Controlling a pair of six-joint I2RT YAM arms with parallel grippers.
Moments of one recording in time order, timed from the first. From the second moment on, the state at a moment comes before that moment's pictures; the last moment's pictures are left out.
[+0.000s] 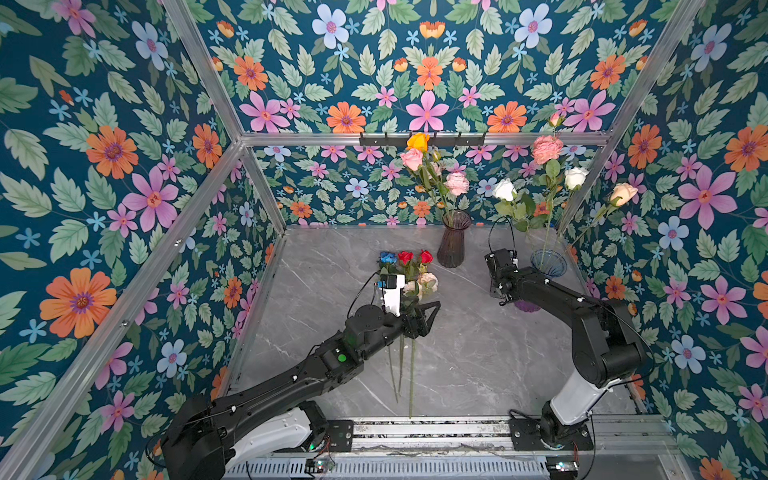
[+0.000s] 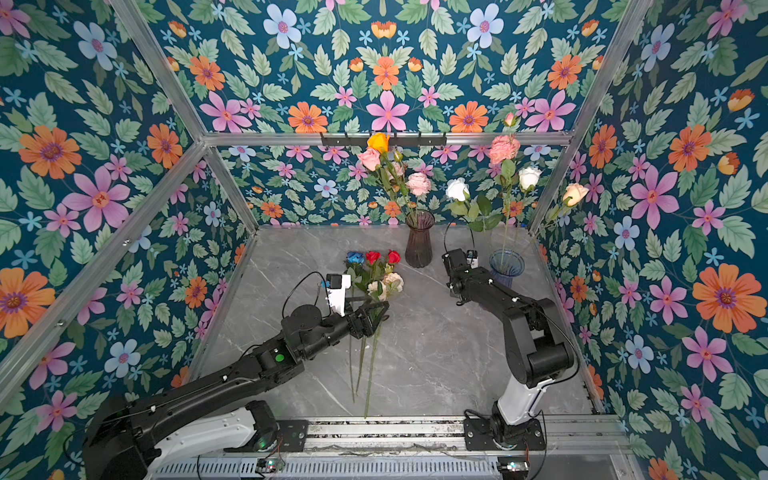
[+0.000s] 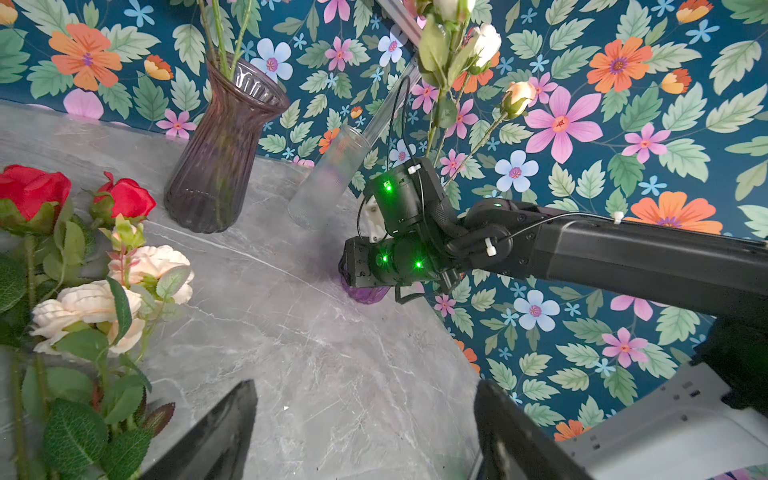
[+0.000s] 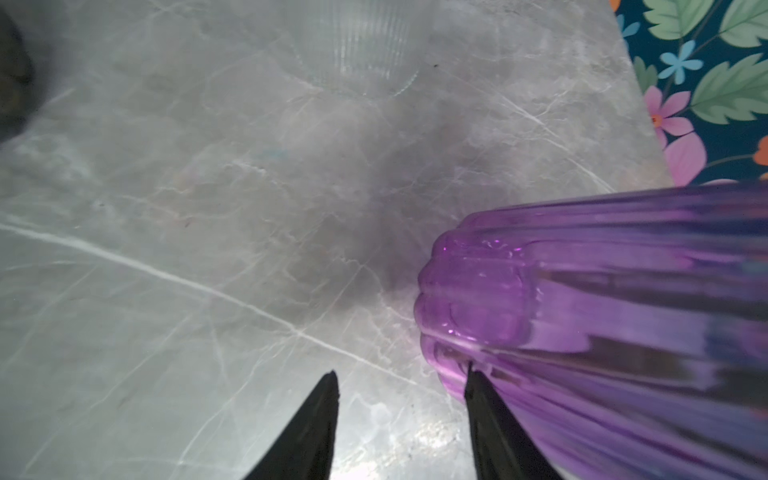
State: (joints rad) left arm -0.95 1.02 0.63 0.27 -0.04 -0.65; right arm 0.28 1.72 1.14 -0.56 0.51 0.44
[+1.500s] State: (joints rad) left arm -0.94 0.80 0.59 0.11 -0.11 -0.62; right arm 0.37 2.09 1.90 -0.90 0.63 0.21
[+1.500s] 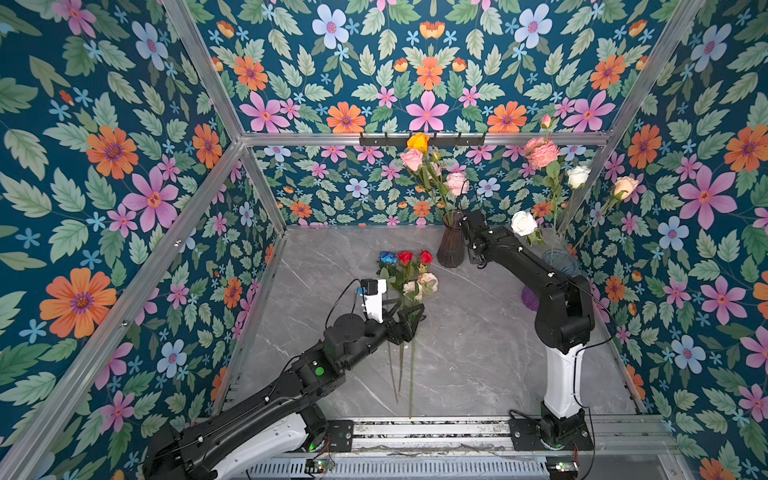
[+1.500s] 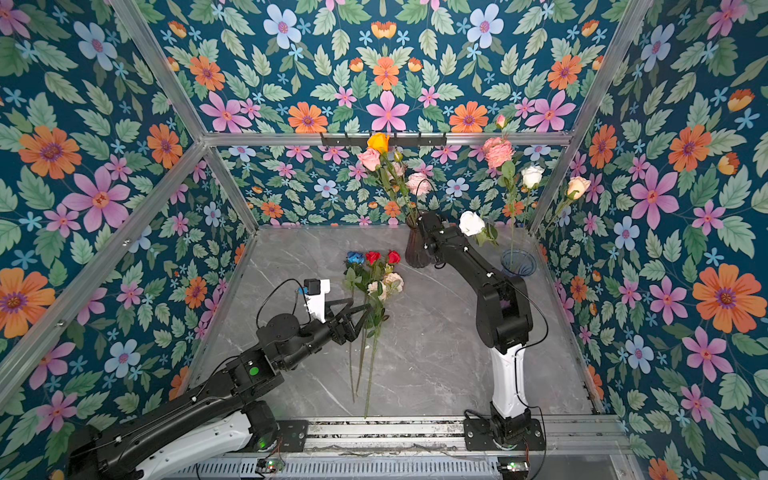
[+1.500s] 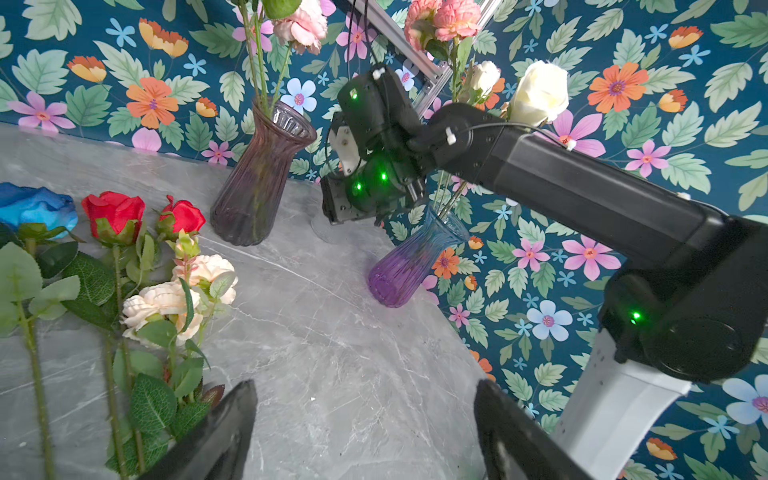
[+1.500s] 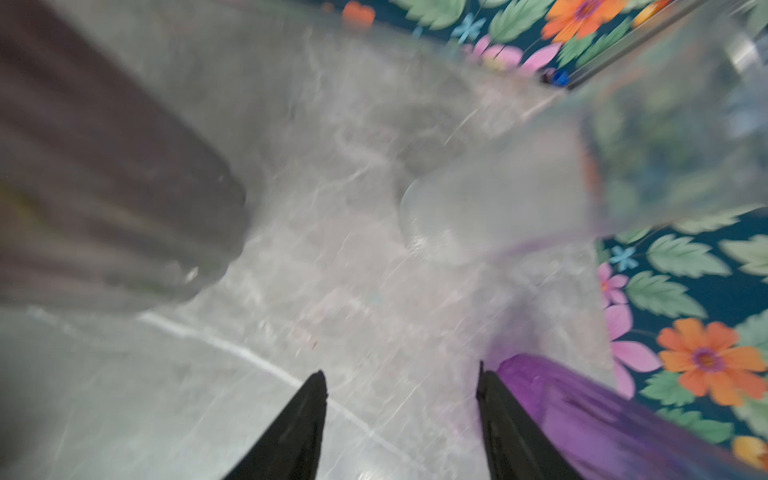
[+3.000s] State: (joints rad) left arm -0.94 0.79 0.54 0.08 -0.14 -0.60; right arm 0.16 2.45 2.69 -1.24 0.44 0.00
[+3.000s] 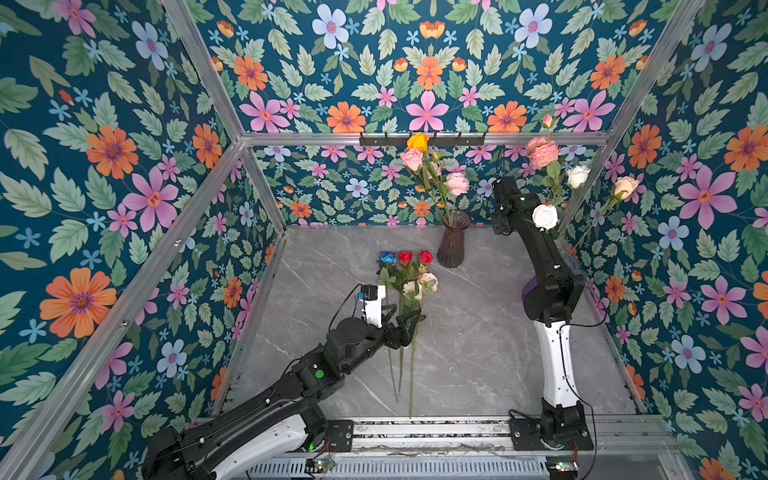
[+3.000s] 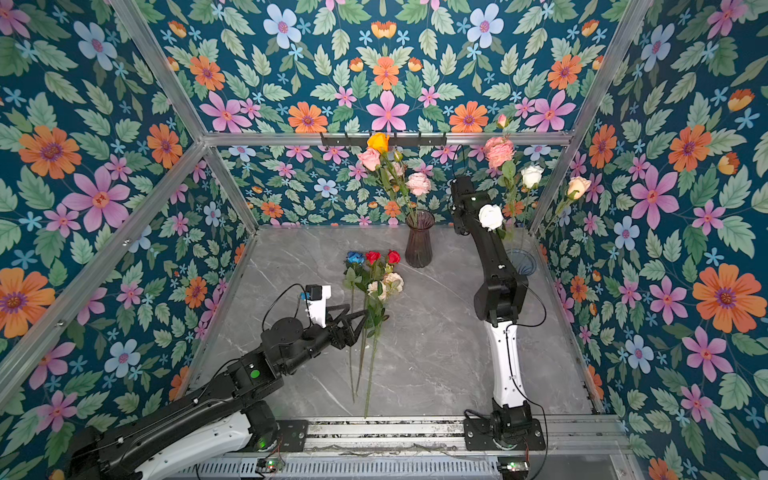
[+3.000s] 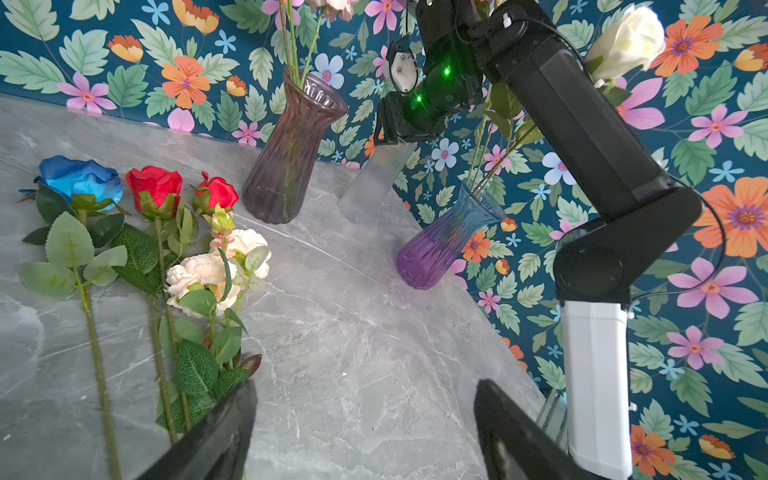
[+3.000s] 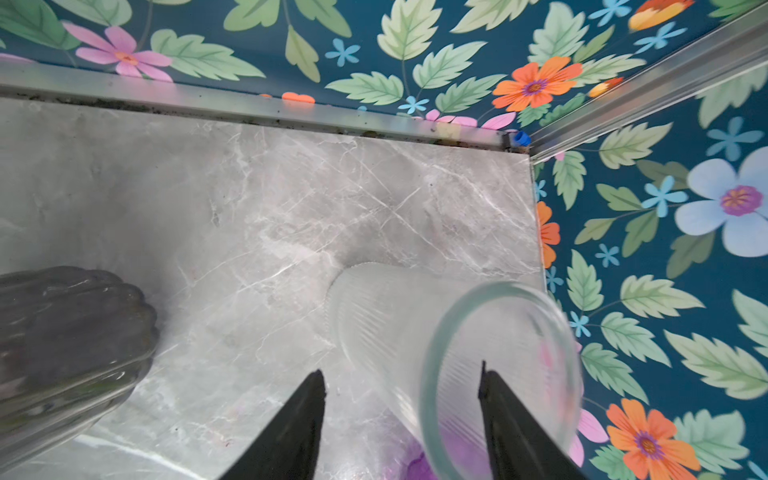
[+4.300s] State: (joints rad) left arm -0.94 0.60 0.56 -0.04 -0.16 -0.63; right arm 0.35 2.09 2.13 -1.20 0.45 0.05
